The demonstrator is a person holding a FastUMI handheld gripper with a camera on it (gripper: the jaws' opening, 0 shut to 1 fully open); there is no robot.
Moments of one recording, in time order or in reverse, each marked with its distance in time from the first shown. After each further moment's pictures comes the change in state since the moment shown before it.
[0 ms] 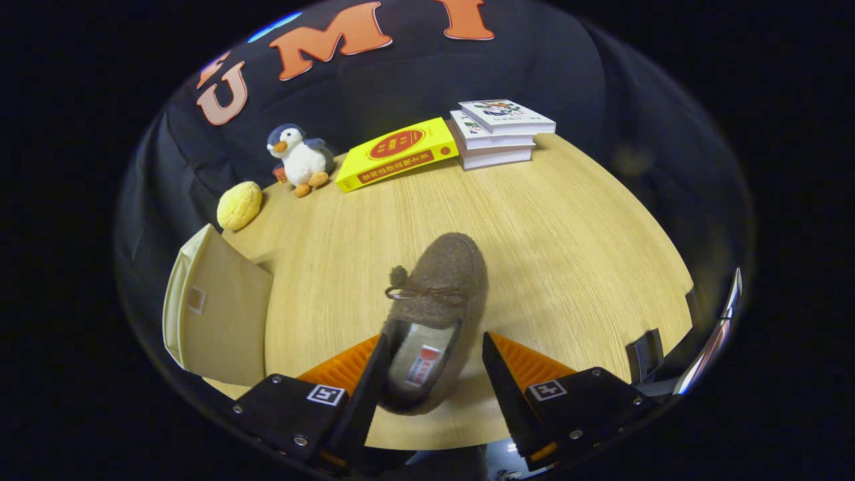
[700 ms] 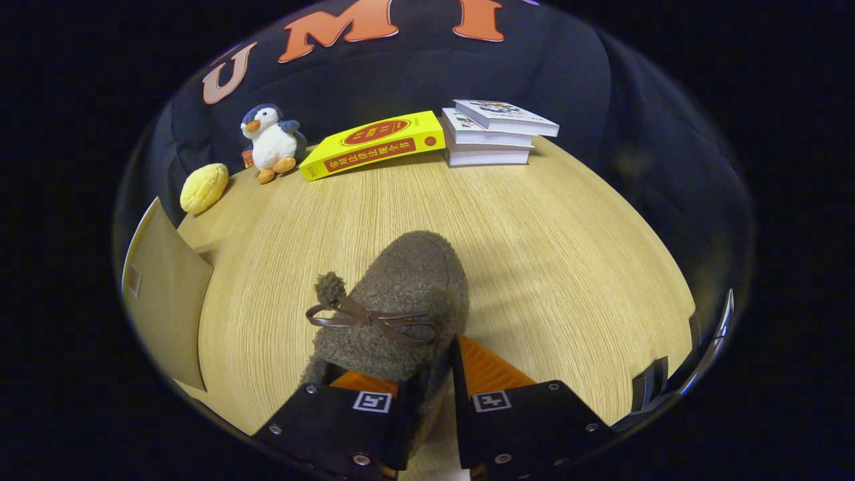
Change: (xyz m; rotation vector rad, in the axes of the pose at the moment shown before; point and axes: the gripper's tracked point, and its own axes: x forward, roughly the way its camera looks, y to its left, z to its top) arm 0.063 -0.023 0.008 -0.048 -0.078 -0.114
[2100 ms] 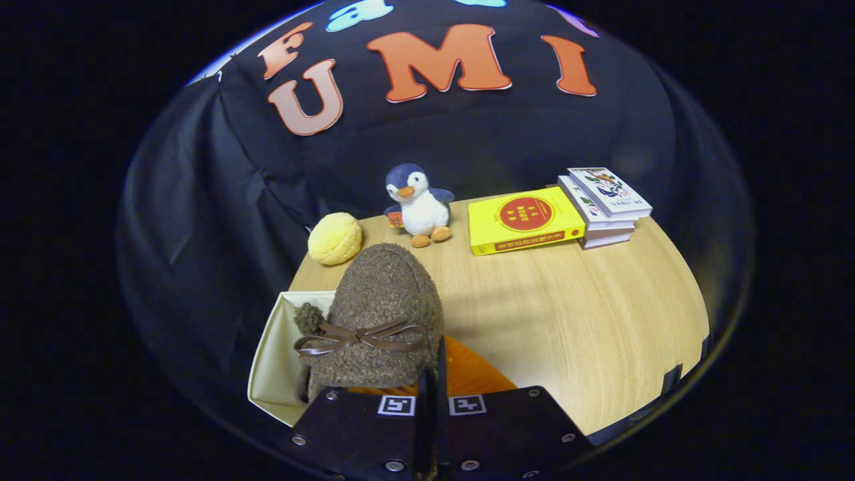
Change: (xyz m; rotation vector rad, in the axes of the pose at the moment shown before) arm -0.166 0.261 0.125 -0.053 -0.082 0.321
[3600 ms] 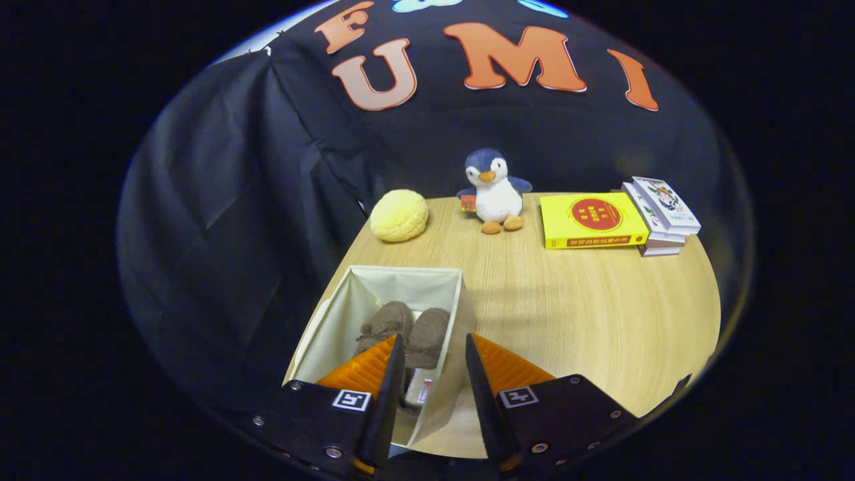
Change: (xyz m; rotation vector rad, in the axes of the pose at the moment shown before) arm -0.025 0.066 -0.008 -0.108 0.006 0.157
